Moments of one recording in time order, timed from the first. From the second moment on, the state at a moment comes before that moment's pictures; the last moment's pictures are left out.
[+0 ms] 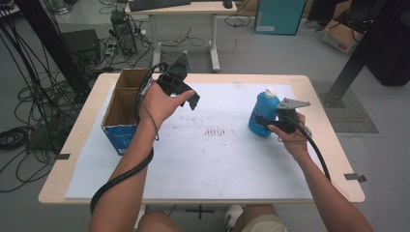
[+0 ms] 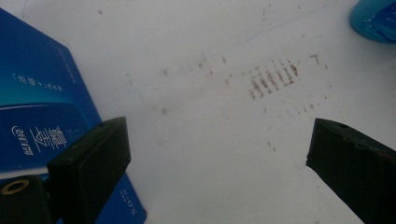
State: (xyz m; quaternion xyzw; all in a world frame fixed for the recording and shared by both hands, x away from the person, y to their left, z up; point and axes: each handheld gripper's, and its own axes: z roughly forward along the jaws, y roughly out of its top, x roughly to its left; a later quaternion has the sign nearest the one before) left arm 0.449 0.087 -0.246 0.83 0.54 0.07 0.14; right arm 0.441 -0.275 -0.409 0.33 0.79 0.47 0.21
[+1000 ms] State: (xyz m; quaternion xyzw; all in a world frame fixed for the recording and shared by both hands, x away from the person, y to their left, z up) left arm 0.447 0.087 -0.243 0.83 0.53 0.08 0.14; right arm 0.441 -0.275 -0.409 0.33 0.79 0.47 0.21
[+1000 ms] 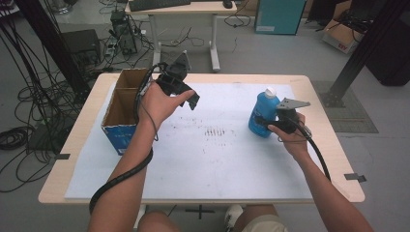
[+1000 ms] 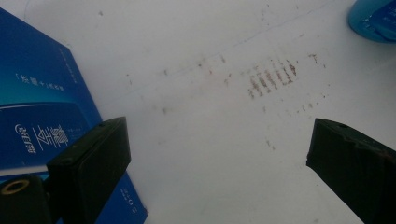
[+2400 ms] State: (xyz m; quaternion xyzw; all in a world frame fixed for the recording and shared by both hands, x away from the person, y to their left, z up) left arm 0.445 0.090 -0.242 0.83 0.53 0.08 0.14; right arm 0.441 -0.275 -0.409 0.33 0.79 0.47 0.21
